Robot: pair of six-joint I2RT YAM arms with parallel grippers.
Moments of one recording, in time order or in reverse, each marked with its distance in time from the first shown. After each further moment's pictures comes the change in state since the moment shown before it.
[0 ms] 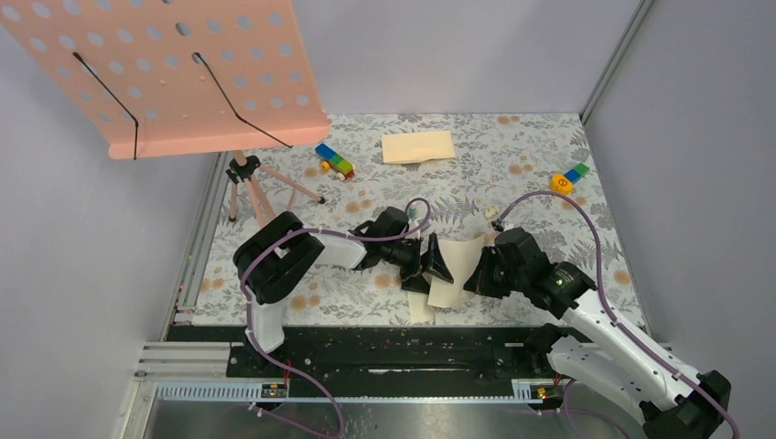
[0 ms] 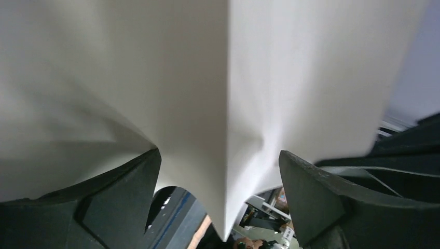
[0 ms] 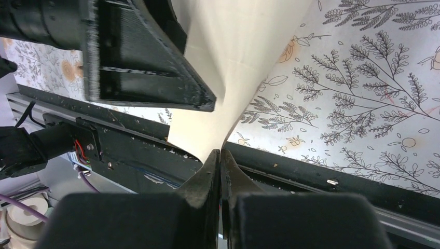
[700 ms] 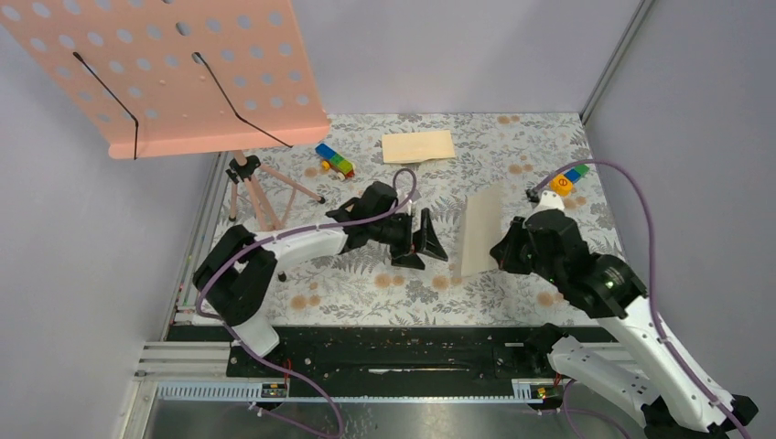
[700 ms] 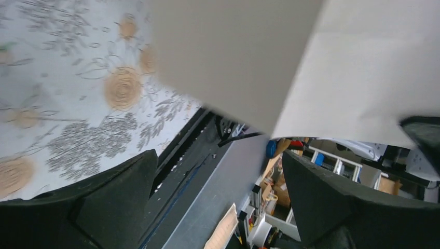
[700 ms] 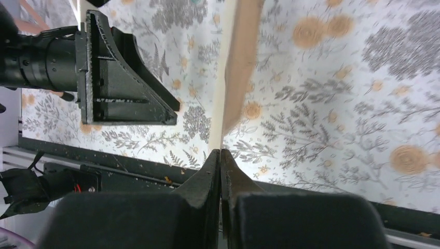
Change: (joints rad) left arm 0.040 -0.223 0.096 -0.264 -0.081 0.130; right arm 0.002 -0.023 0.300 -0.182 0.249 -0.092
